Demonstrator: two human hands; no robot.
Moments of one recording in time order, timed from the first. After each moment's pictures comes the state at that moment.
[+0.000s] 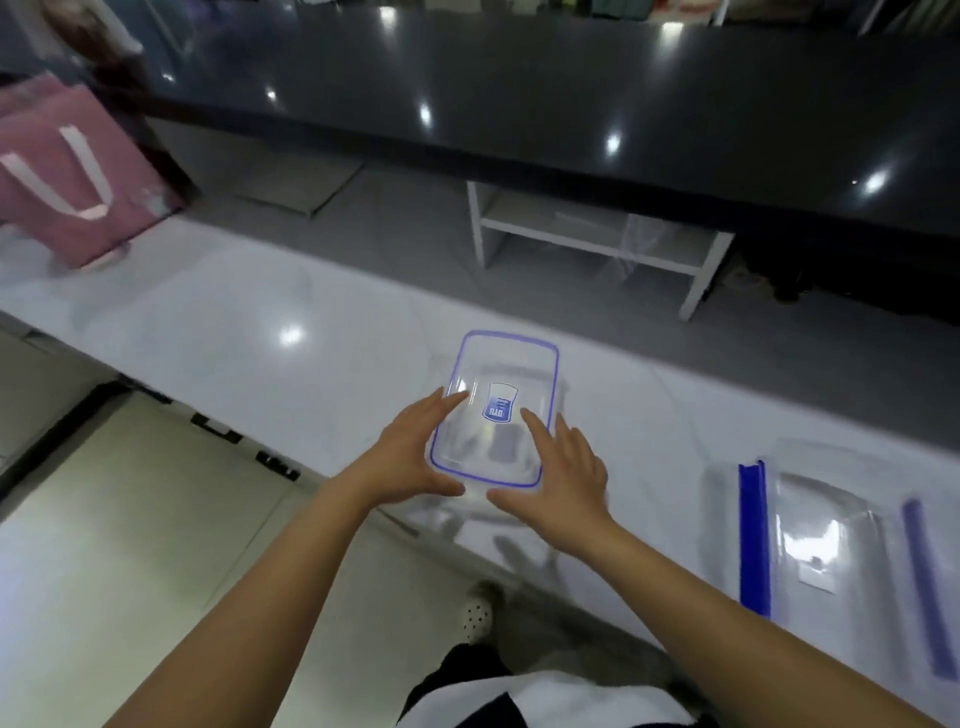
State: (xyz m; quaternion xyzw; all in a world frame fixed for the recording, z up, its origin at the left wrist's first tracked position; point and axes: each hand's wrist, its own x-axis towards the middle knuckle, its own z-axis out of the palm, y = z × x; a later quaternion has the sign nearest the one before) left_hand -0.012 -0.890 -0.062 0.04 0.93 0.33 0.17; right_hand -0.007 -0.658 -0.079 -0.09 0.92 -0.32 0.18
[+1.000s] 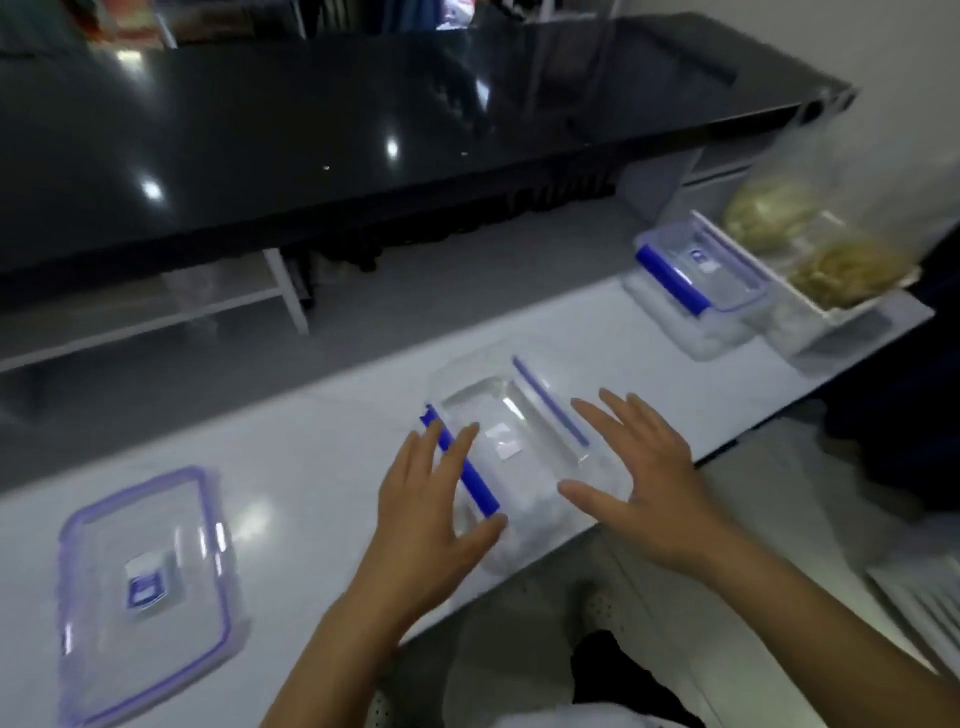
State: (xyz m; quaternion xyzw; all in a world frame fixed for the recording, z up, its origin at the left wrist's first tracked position) left_hand 0.023 -0.641 -0.035 0.36 0.85 0.31 0.22; right_hand 0.164 -0.450 0.025 0.27 0.93 -0.26 0.00
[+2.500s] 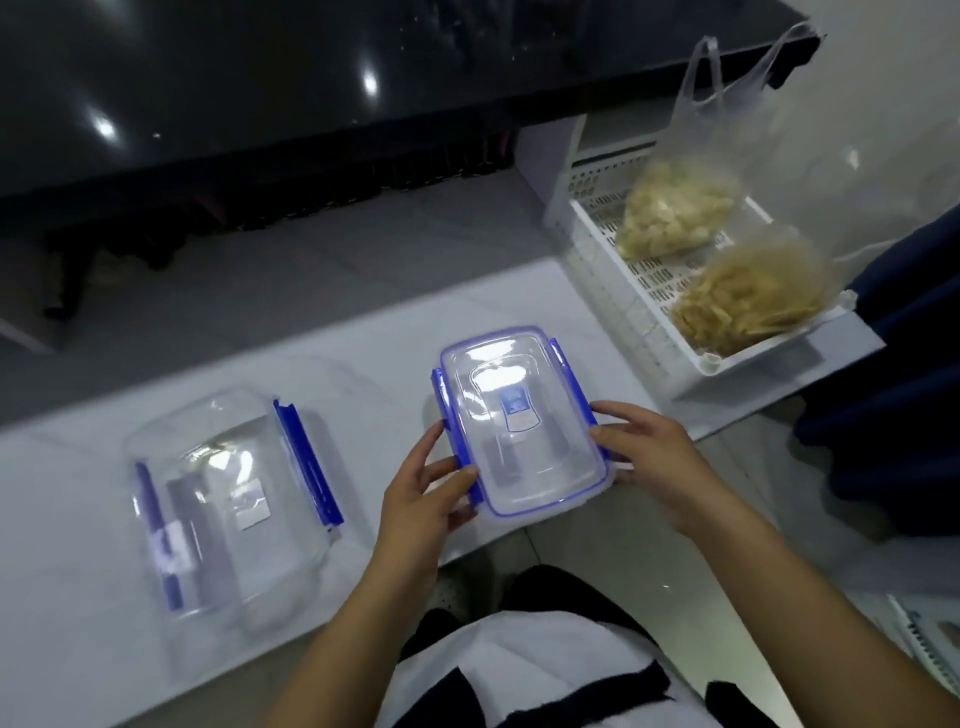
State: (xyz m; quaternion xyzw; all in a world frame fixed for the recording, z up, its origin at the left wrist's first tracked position) left_hand 0.129 -0.327 -0.069 -0.06 0.62 0.68 0.38; right_hand 0.237 -0.108 -0.036 0.46 0.60 -0.65 -0.03
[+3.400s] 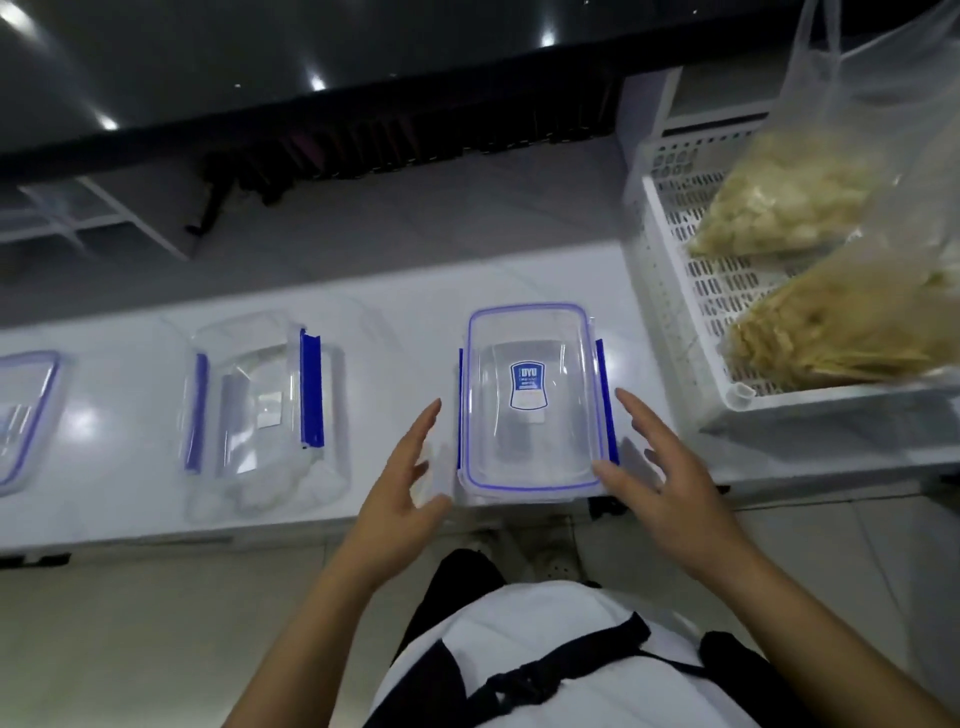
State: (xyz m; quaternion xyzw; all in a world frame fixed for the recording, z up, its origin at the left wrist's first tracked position) left_hand 0.197 -0.309 -0.064 0.11 0.83 0.49 0.24; right_hand 0.280 -0.034 -0.074 0.16 0.77 -0.62 0.02
